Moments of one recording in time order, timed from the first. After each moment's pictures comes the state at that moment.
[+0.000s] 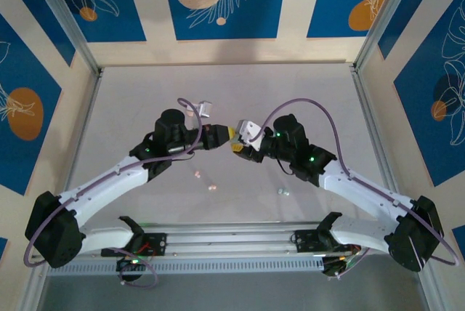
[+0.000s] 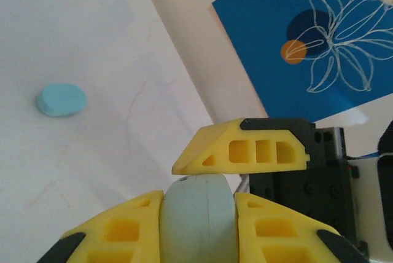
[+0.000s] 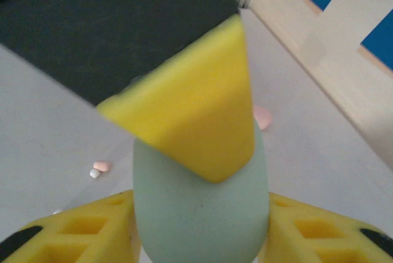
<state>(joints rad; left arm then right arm) -0.68 1.20 0.83 0.12 0.48 -0.84 0.73 1.08 0.77 -0.07 -0.29 -0.44</state>
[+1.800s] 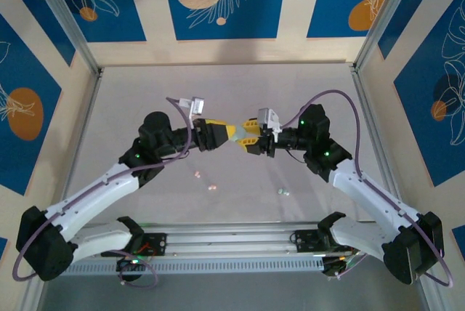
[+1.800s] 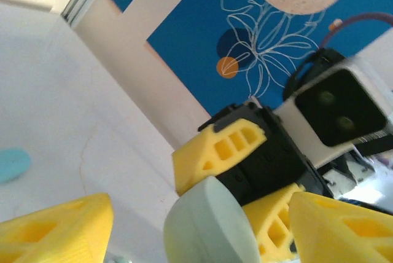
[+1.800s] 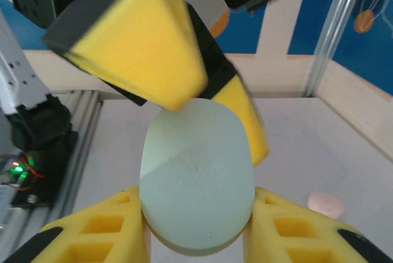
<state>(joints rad) -0.69 1.07 0.81 0.24 0.55 -0.70 0.52 1.04 0.80 0.06 -0.87 -0.21</state>
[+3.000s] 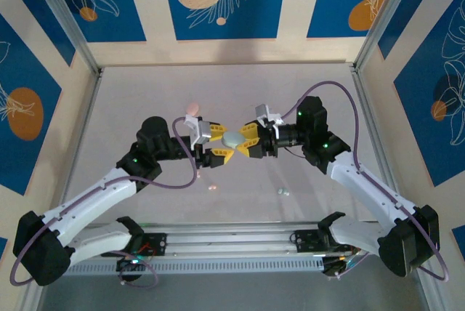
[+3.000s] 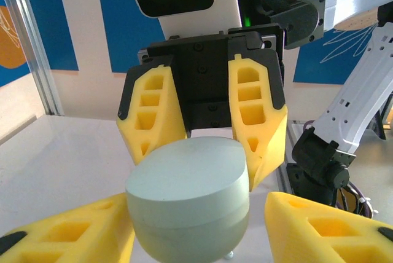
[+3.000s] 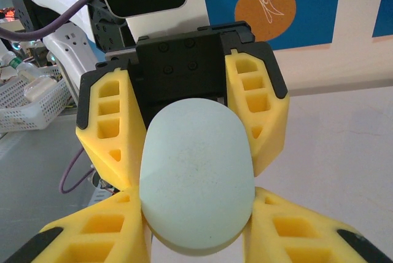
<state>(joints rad) -0.69 1.04 0.76 0.23 0.76 0.05 0.50 1.10 0.88 -0.02 -1.10 -0.09</state>
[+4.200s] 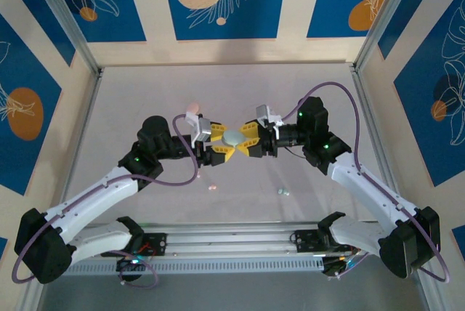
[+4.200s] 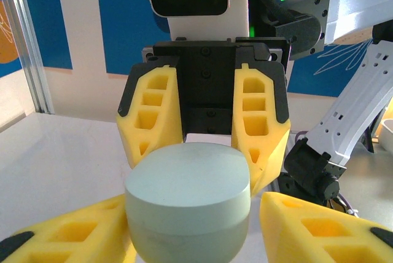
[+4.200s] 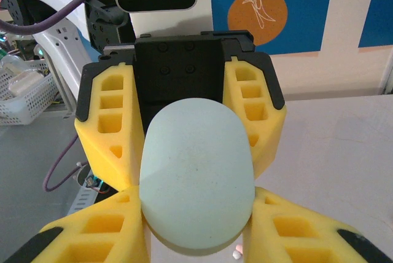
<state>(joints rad) -0.69 1.06 0.76 0.27 0.77 -0.03 0.50 1.09 0.87 -0.01 -1.07 -0.13</state>
